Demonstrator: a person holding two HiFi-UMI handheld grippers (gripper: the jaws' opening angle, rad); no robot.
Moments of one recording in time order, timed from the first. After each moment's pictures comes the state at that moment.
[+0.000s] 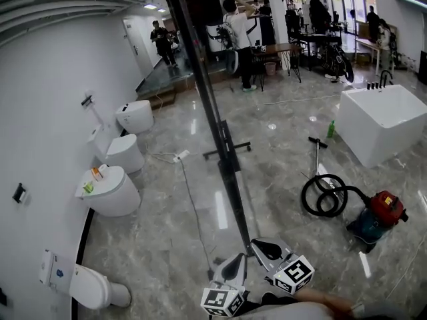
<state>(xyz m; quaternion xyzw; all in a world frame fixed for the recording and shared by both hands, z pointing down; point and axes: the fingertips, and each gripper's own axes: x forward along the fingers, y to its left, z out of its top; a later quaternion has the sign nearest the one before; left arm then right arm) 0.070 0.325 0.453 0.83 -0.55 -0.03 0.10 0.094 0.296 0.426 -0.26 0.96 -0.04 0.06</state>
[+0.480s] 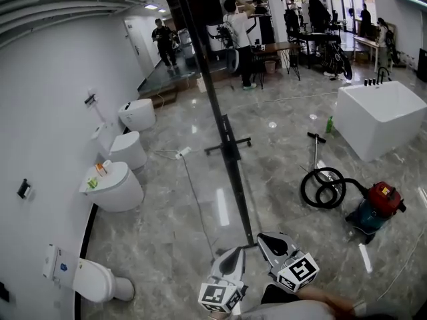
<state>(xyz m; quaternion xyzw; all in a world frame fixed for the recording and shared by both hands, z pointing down) 0.072 0.387 0.425 0.83 -0.55 -0.03 0.07 0.119 0.358 0.403 -0.29 0.95 -0.03 0.07</state>
